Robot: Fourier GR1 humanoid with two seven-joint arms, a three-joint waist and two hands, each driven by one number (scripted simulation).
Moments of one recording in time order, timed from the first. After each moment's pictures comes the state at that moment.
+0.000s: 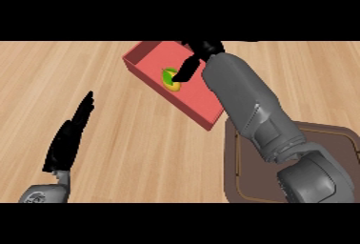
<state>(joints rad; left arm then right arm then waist) -0.08 0.18 -0.02 -1.54 -0.20 0.04 0.09 -1.40 0.00 -0.20 -0.14 0.77 -0.09 -0.18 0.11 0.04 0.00</state>
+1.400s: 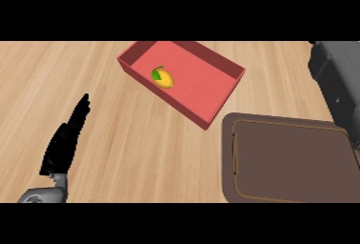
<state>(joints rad) -0.06 0.18 0.00 -1.54 -0.20 0.05 0.08 -1.25 -0.39 -0.65 -0.20 0.33 0.01 -0.39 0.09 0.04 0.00</state>
